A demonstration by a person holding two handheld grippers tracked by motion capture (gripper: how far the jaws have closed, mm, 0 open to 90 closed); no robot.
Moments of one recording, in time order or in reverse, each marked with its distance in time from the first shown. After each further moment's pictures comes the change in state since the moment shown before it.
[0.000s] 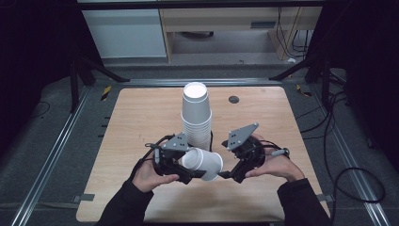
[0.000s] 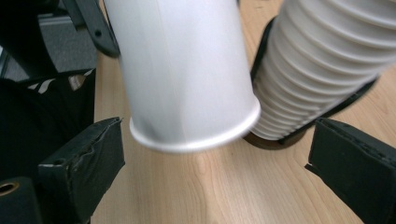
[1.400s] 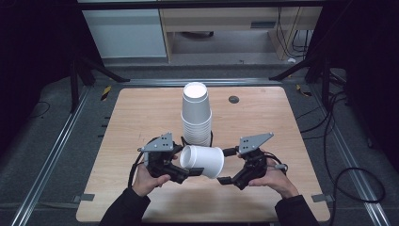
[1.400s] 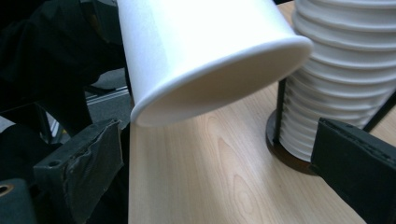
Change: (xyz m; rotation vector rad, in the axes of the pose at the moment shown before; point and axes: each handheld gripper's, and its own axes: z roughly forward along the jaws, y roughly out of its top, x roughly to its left) left arm 0.008 -0.022 -0.005 -0.292 -0.125 -0.042; right arm 0.007 -0.041 0.016 -0.284 0.117 0.187
